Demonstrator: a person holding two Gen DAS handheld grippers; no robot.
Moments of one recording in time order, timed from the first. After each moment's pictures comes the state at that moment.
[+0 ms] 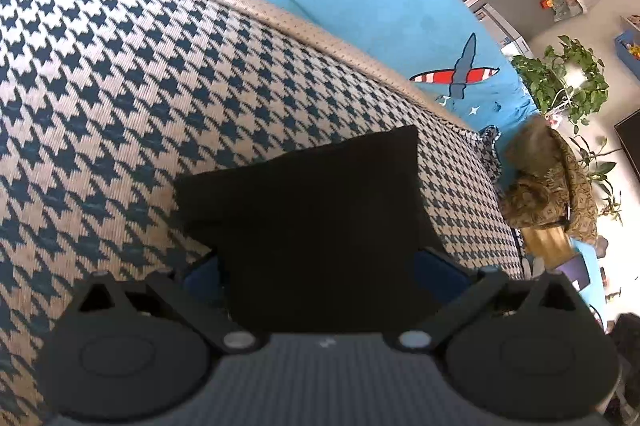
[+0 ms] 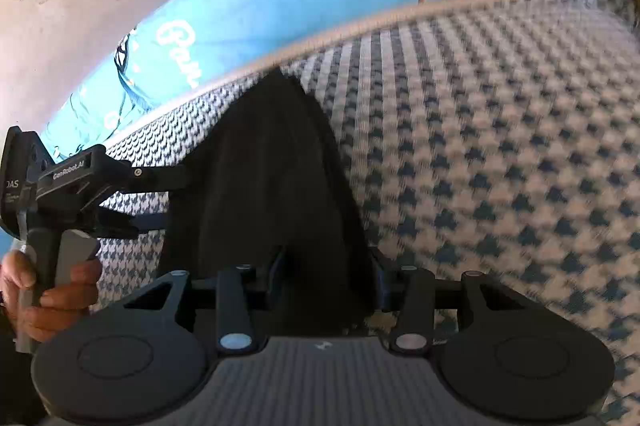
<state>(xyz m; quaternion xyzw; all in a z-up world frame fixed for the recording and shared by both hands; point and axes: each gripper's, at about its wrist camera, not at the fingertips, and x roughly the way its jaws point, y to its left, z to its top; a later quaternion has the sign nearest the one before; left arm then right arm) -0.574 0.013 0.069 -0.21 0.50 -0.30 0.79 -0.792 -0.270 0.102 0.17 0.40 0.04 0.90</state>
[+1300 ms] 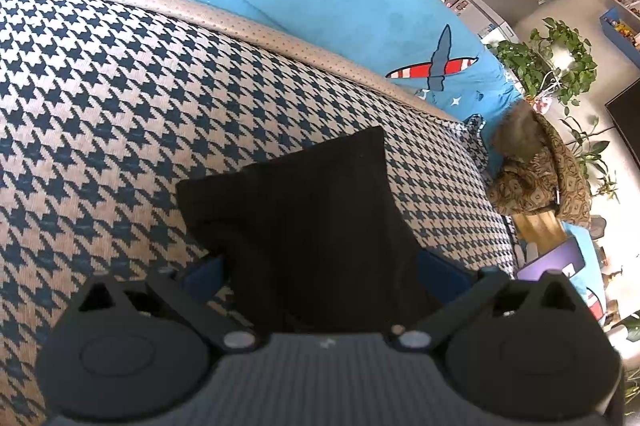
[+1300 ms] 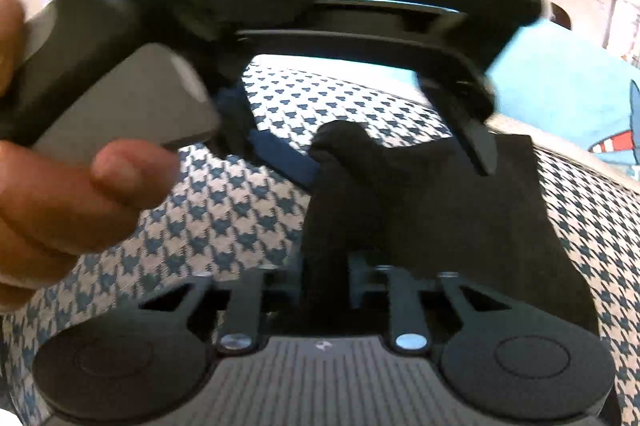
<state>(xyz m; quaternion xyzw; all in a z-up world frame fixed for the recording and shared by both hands) -0.579 0.007 0.090 -0.18 0.49 -0.31 0.79 -0.750 -0.110 0.057 -0.09 0.33 0.14 0.93</state>
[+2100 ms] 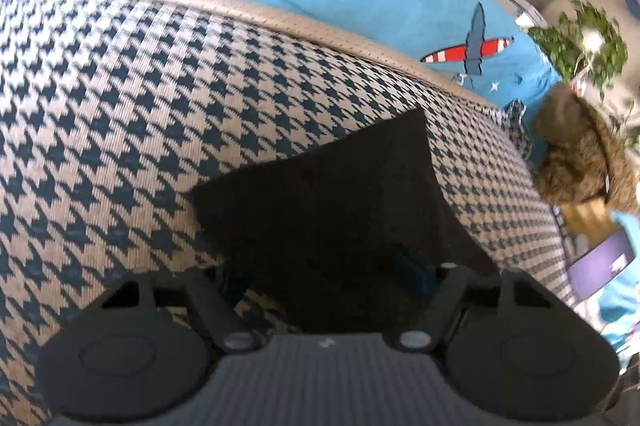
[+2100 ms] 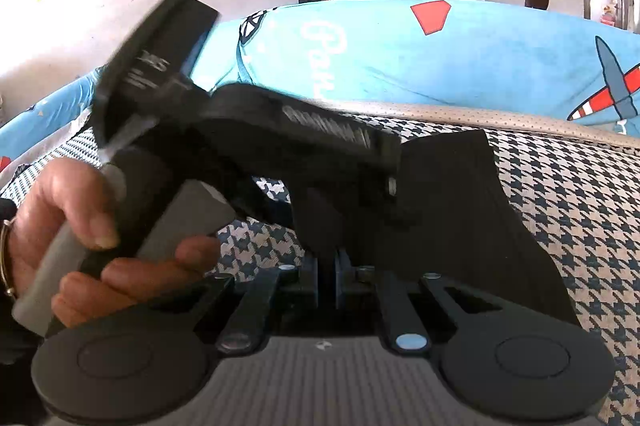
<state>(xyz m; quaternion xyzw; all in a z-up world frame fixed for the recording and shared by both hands) -0.580 -0.025 0.066 -0.12 0.49 -0.28 0.82 -0.751 -0.163 0.068 0.02 0.31 0.15 0.94</state>
